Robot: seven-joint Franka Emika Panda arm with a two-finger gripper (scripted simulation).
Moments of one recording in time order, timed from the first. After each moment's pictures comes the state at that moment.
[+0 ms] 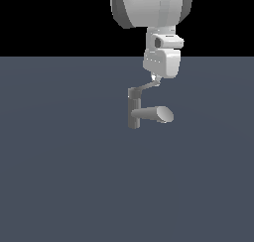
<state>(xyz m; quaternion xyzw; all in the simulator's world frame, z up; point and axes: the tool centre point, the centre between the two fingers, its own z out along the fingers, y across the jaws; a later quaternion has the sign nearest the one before) 0.070 -0.104 0.197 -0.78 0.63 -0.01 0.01</state>
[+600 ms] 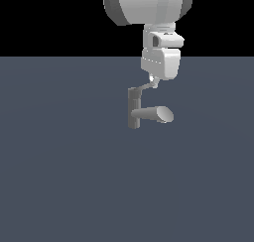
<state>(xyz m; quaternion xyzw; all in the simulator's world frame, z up) 0.038 -0.092 0.198 -0.78 0.63 -0.02 0.01</state>
